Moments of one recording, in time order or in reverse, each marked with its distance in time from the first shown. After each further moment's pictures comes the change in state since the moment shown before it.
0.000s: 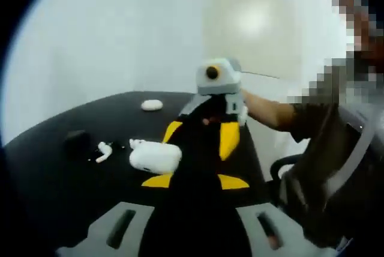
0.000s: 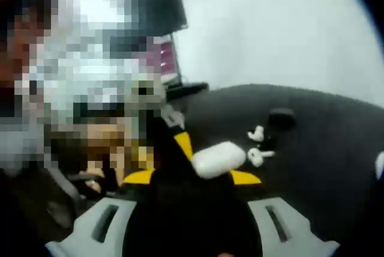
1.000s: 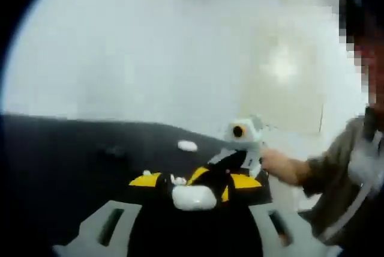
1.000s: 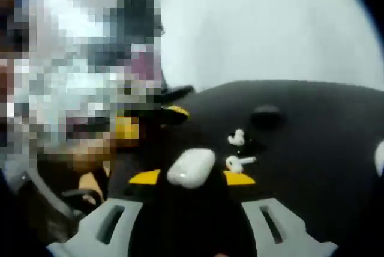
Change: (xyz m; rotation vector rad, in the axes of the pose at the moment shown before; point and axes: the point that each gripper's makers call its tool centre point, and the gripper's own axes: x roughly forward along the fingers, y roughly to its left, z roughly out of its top) left arm -0.032 0.058 0.042 -0.316 -0.276 0.163; right arm 0.014 -0.016 -0.002 -0.074 0.056 -0.096
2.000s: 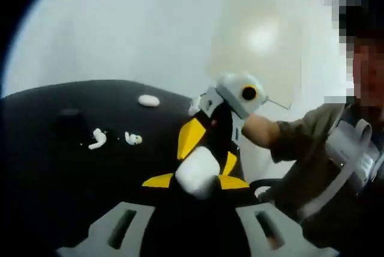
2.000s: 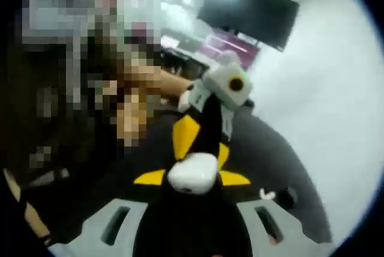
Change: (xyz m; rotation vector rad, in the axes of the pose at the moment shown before) left arm 0.005 -0.052 -0.054 0.056 0.273 -0.218; right arm -0.008 0.056 -0.005 -0.897 0.081 0.263
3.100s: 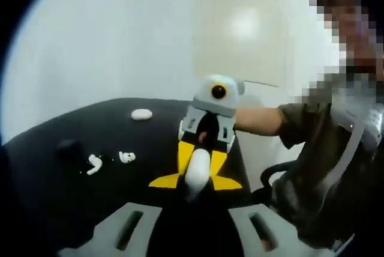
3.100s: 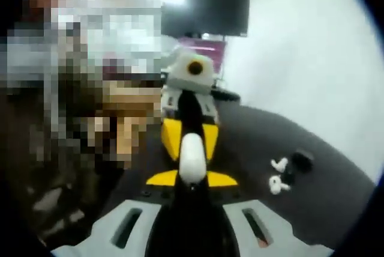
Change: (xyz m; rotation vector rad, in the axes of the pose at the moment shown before) left arm 0.006 -0.005 0.006 0.204 0.000 0.030; right arm -0.006 0.004 -0.010 0.406 -0.151 -0.078
